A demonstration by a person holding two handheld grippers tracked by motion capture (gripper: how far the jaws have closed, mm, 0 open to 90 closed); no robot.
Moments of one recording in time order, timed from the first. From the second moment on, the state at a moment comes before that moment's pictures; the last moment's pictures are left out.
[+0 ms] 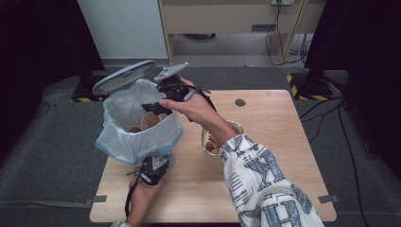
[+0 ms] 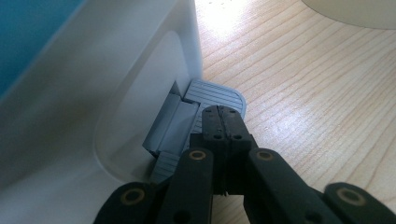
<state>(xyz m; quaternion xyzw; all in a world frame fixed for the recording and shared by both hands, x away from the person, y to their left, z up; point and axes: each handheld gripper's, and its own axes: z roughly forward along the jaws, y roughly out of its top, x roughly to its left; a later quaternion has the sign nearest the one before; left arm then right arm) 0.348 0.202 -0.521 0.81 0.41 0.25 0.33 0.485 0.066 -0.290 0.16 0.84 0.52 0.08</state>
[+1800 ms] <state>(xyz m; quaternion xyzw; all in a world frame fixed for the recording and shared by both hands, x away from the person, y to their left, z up) 0.348 0.202 -0.521 0.81 0.41 0.25 0.33 0.499 -0.021 -0.298 0.23 0.82 0.52 0.09</state>
